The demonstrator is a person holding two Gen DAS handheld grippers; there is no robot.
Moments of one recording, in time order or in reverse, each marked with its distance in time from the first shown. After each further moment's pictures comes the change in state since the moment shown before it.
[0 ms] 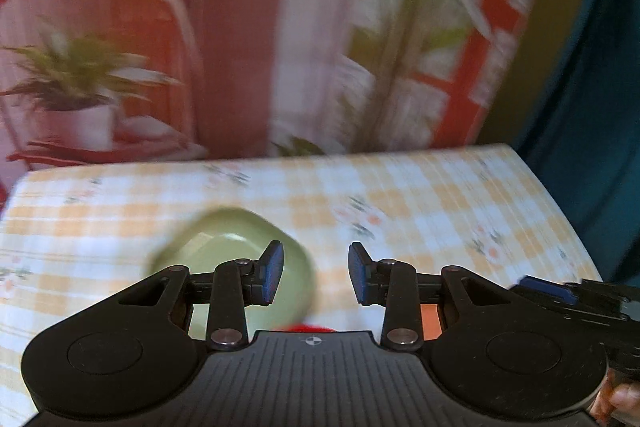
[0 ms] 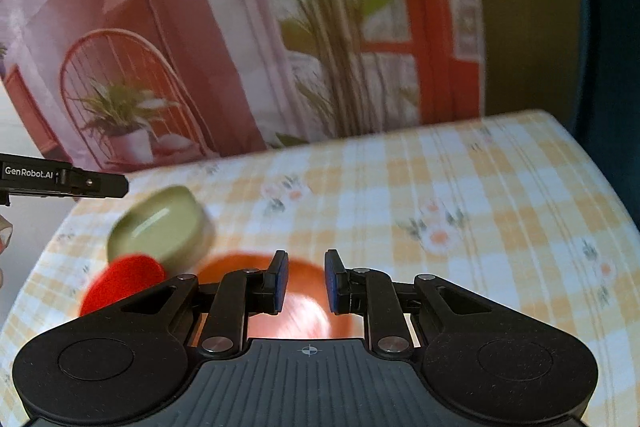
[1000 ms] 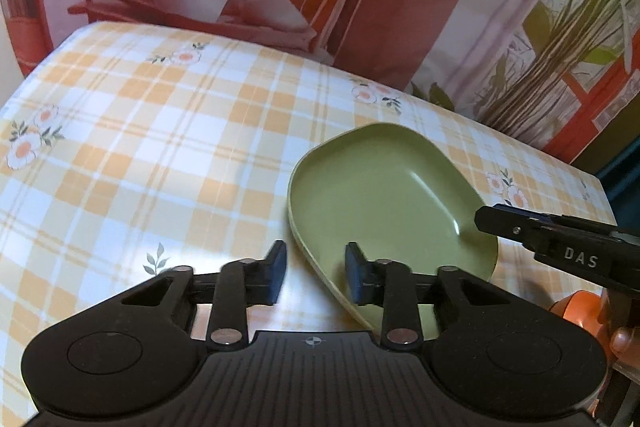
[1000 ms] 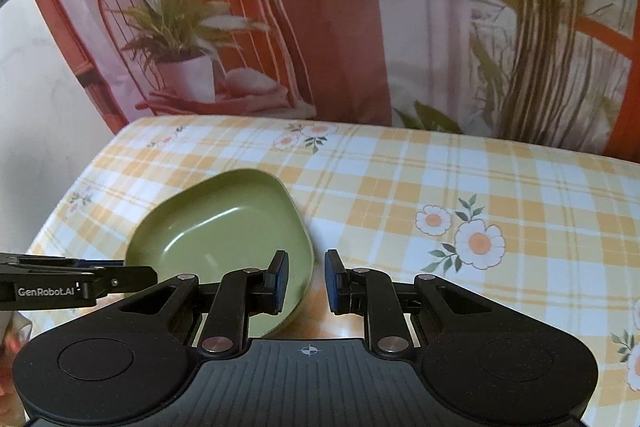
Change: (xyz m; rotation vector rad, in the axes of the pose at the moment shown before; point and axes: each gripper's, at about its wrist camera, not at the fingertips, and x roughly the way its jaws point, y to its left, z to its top) left arm 0.063 0.117 -0.059 -0.315 0.147 0.051; right arm 0.176 0.105 0.029 -0.168 0.228 0.129
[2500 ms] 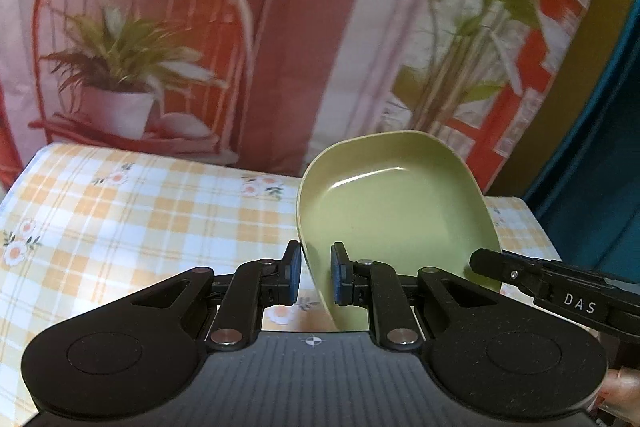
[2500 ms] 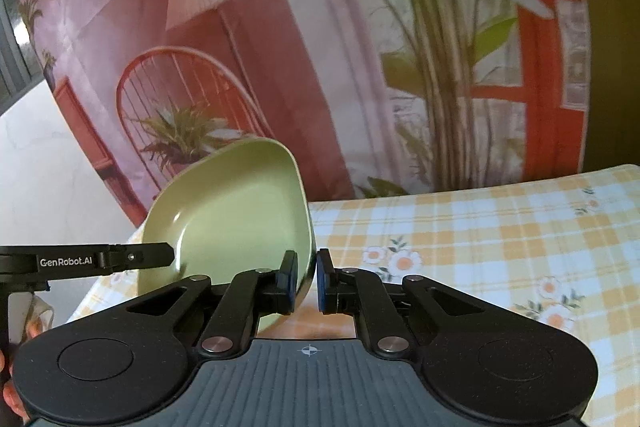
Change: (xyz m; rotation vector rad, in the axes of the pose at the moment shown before) left arm -0.094 -0.100 0.004 0.170 -0.215 -0.098; right arm -0.151 -0.031 -0.034 0.131 -0.280 0.005
